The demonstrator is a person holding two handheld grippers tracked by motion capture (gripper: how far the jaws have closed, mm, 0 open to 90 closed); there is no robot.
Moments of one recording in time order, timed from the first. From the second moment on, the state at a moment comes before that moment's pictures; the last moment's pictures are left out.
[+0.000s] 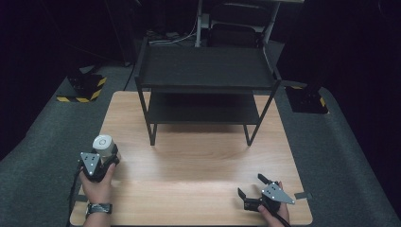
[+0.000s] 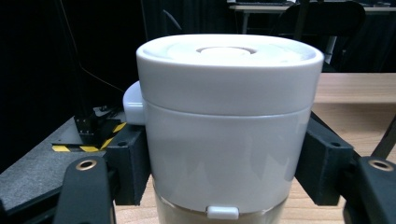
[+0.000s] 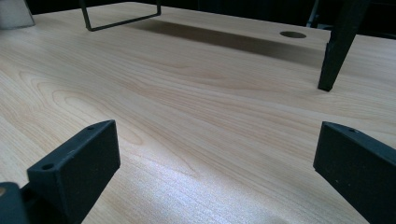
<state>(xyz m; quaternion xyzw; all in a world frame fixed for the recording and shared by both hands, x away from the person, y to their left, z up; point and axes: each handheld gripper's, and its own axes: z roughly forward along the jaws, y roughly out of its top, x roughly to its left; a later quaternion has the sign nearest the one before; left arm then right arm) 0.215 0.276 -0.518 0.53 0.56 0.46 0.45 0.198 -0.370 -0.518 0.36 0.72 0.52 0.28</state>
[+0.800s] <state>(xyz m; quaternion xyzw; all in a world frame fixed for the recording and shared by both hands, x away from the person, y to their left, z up) 0.201 0.237 -0.484 0.56 0.50 0.43 0.50 0.199 -0.370 -0.518 0.36 0.73 0.52 0.28</state>
